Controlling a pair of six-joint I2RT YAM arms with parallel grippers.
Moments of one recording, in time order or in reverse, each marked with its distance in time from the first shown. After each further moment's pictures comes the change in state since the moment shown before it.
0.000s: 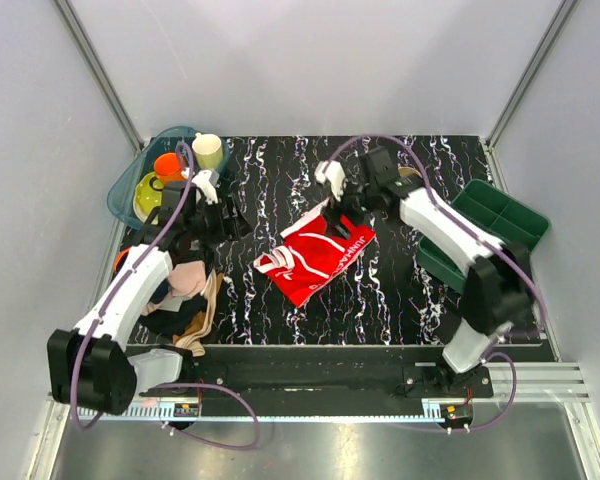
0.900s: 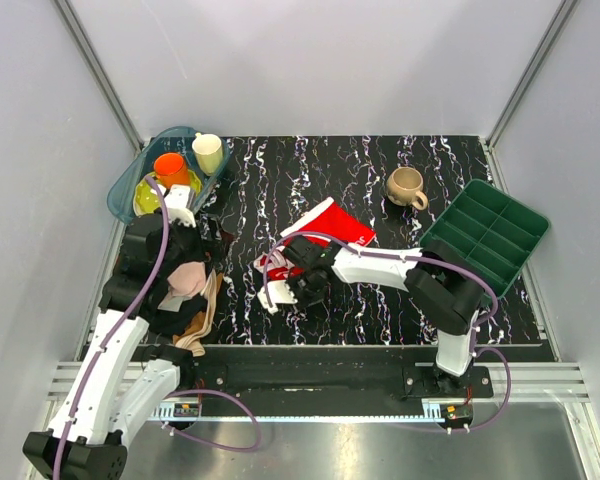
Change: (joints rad) left arm -0.022 -0.488 -0.117 -0.027 -0.142 0.214; right arm 0.489 0.052 -0.317 0.037 0.032 -0.642
